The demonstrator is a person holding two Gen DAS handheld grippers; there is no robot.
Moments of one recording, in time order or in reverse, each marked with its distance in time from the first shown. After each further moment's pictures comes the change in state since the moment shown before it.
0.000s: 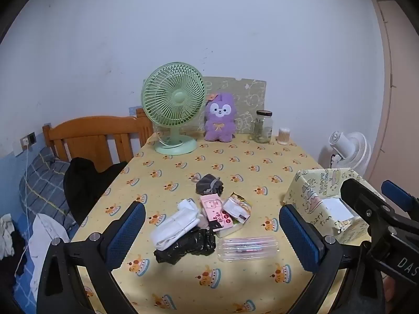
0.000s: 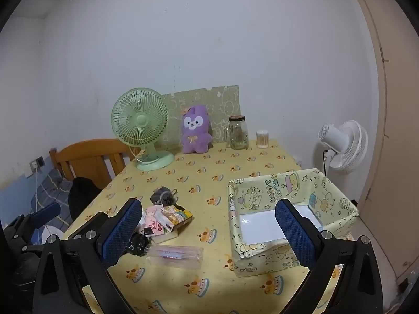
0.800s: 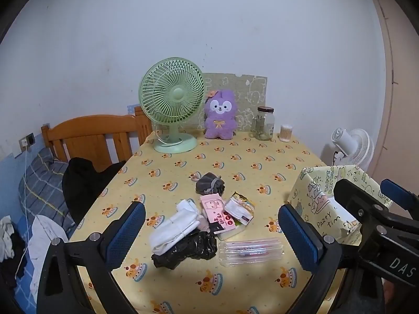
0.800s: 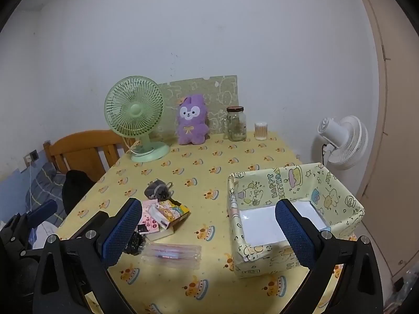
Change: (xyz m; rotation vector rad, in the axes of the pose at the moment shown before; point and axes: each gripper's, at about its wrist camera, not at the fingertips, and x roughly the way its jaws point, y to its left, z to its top) left arm 0.018 0.000 -0.005 0.010 0.026 0.009; right arm 0.023 0.007 0.000 -0.017 0.077 -0.037
